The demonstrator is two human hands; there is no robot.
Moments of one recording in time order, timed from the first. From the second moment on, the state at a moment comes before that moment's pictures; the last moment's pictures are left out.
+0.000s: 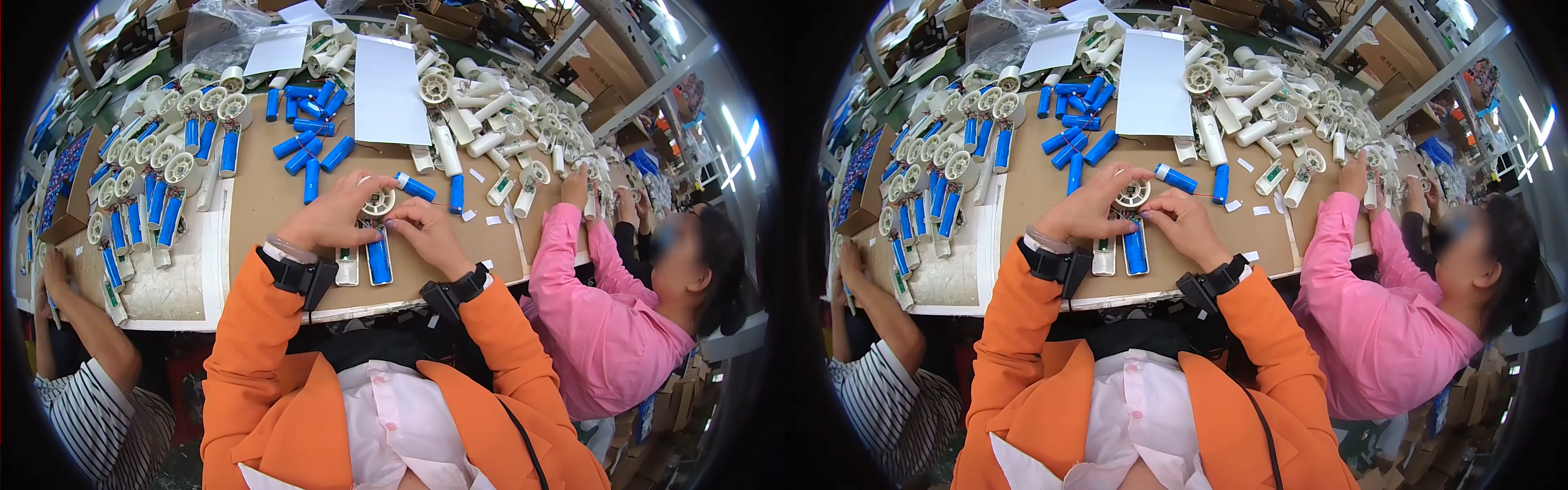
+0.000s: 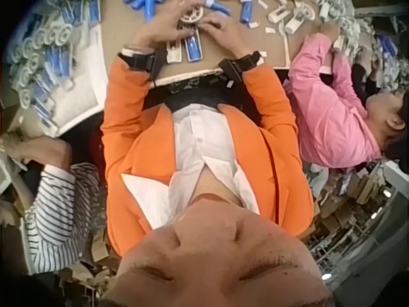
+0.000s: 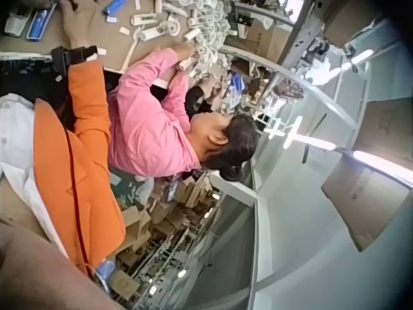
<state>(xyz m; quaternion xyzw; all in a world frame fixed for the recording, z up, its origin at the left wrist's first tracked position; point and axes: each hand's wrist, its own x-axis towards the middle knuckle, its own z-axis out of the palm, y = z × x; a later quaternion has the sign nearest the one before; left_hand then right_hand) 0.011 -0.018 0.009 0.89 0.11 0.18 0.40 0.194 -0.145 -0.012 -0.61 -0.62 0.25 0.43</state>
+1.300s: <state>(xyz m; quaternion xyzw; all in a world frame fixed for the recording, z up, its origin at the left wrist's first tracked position) 0.011 -0.017 0.007 0.88 0.11 0.19 0.42 0.182 -0.148 0.012 -0.49 -0.83 -0.17 0.22</state>
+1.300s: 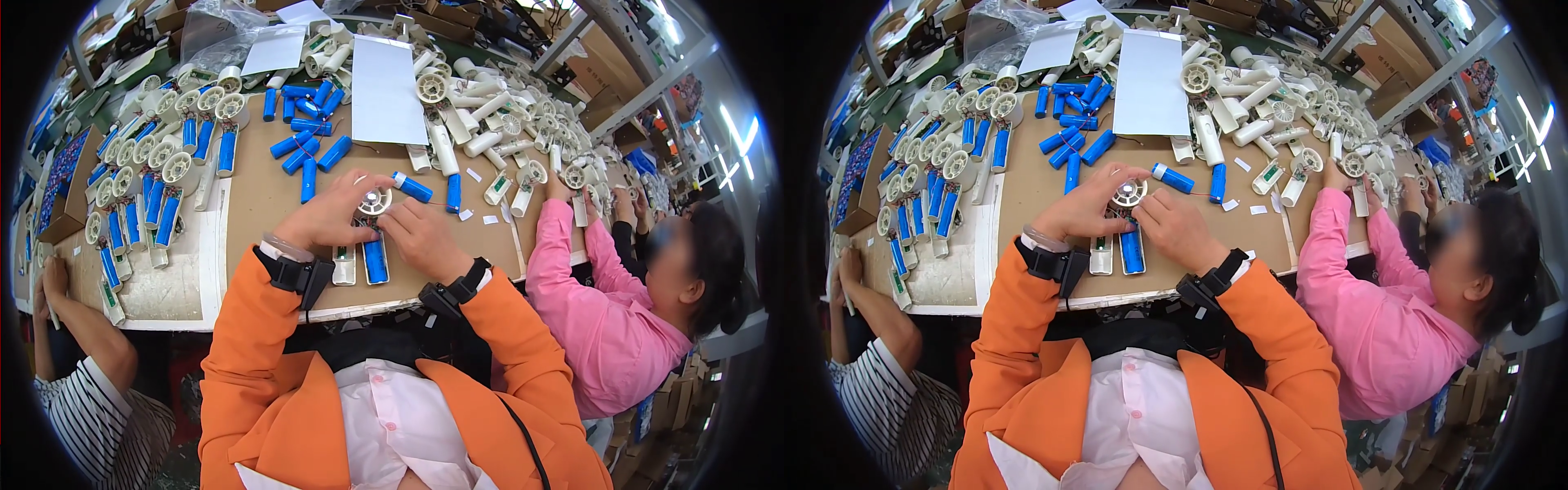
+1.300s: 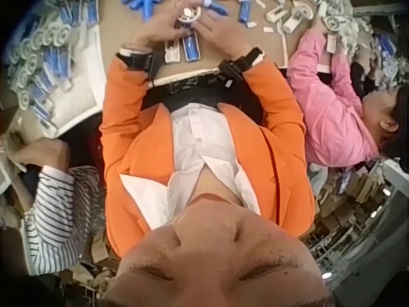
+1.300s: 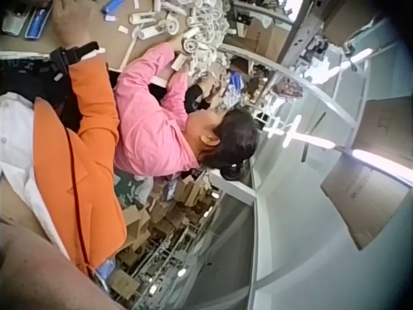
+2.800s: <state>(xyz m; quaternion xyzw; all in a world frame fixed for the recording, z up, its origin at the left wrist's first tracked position) -0.162 -0.017 0.033 0.89 0.43 0.12 -0.01 0.163 -0.216 -0.011 -0.60 -0.66 0.14 0.43</state>
